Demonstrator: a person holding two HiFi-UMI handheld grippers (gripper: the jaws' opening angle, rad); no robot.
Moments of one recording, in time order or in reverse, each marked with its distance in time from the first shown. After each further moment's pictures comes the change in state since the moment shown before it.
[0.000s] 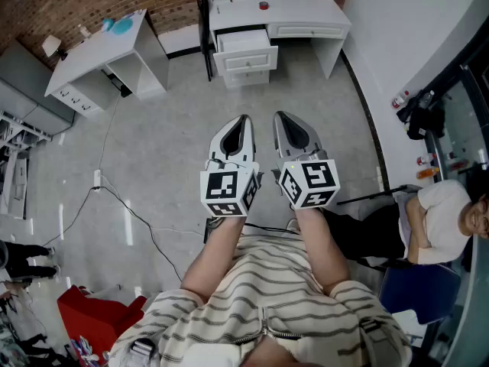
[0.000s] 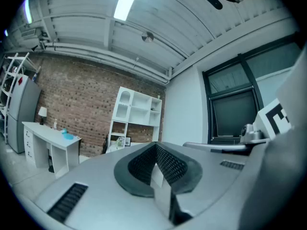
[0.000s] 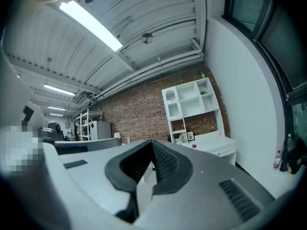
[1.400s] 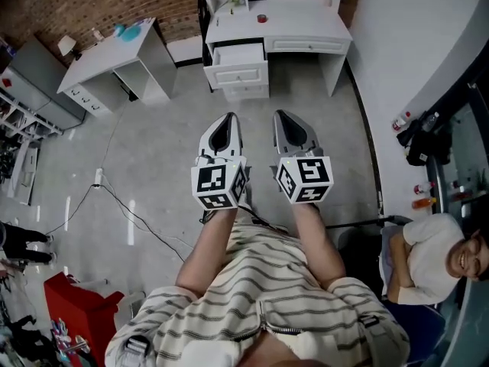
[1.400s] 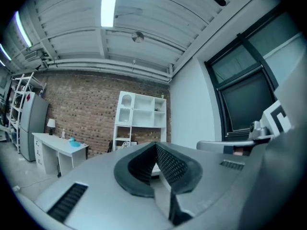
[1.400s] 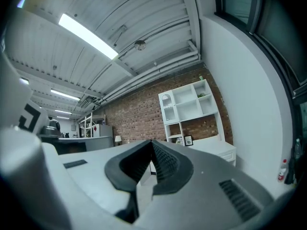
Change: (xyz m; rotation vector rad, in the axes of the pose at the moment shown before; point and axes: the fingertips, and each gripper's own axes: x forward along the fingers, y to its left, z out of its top) left arm 0.110 -0.094 -0.019 0.085 -0.035 0.112; right arm -0.014 -0.175 0.013 -0.004 -0.062 0.032
